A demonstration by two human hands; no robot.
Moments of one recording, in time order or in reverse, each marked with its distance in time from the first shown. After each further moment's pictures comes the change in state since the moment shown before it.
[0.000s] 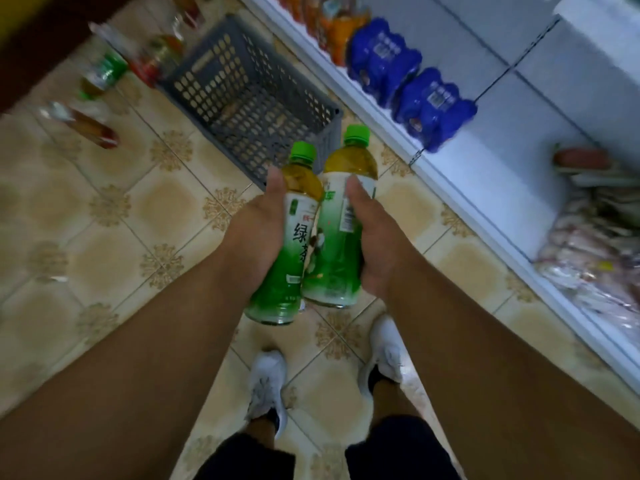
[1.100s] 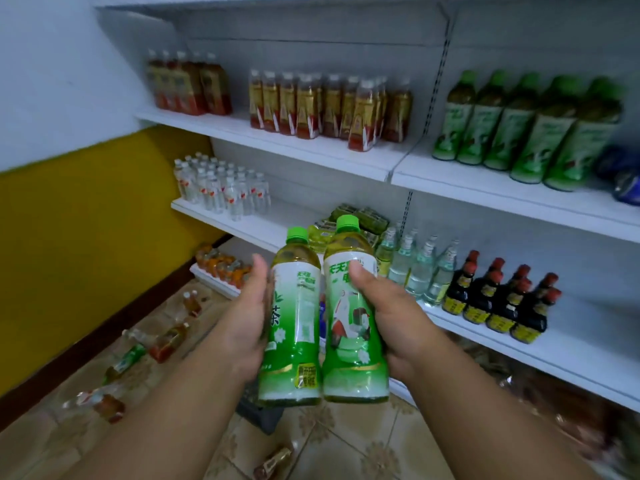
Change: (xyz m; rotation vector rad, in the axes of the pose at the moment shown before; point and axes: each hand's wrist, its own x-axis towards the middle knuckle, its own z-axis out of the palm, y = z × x) left_hand -0.331 0.195 -0.224 -0.742 -0.827 0.354; right_hand -0.408 -0.193 0.199 -0.029 -0.186 -0.572
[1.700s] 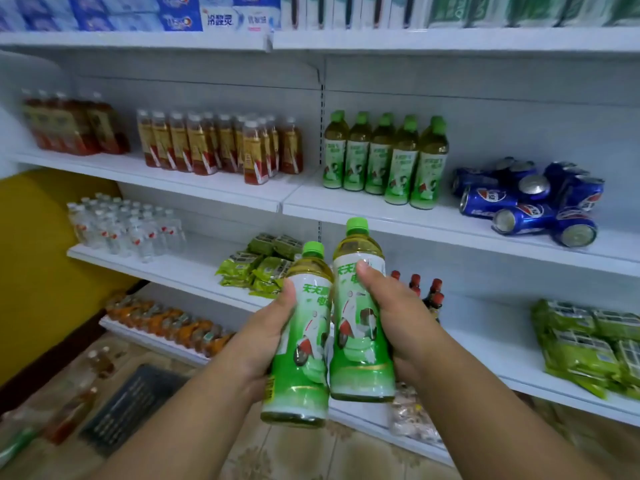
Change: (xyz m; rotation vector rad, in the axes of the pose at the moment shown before) left_hand 0.029 -0.072 0.173 0.126 -0.230 -0.054; right_hand -0.096 -0.111 -0.122 -0.077 0.291 -0.168
